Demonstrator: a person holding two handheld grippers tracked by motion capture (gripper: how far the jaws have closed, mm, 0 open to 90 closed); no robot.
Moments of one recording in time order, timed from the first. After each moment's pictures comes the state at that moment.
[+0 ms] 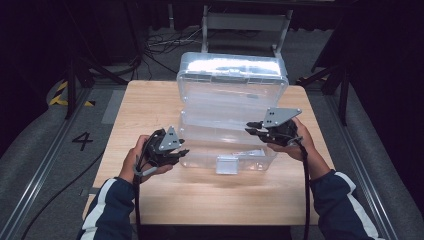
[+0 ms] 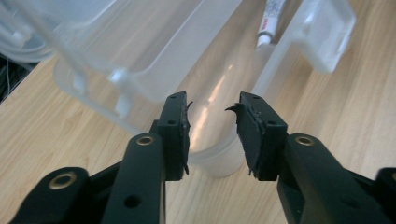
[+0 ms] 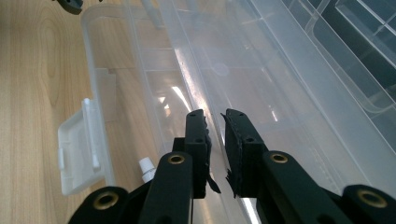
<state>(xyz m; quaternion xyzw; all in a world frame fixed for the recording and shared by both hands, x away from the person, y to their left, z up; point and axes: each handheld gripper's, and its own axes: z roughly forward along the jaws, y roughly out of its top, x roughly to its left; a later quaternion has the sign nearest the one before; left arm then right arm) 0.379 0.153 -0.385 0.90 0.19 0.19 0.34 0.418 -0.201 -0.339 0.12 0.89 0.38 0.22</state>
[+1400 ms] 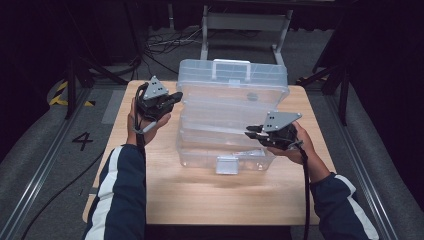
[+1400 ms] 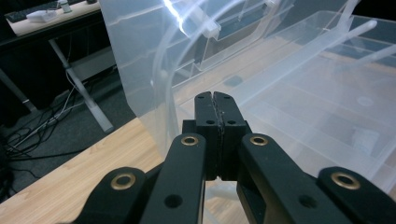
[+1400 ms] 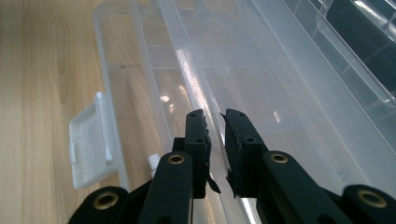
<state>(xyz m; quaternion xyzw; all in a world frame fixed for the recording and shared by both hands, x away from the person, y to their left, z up) 0.456 0.163 -0.323 0.78 0.30 0.26 0.48 0.412 -0.202 -0.346 0.11 0.89 0.39 0.22</state>
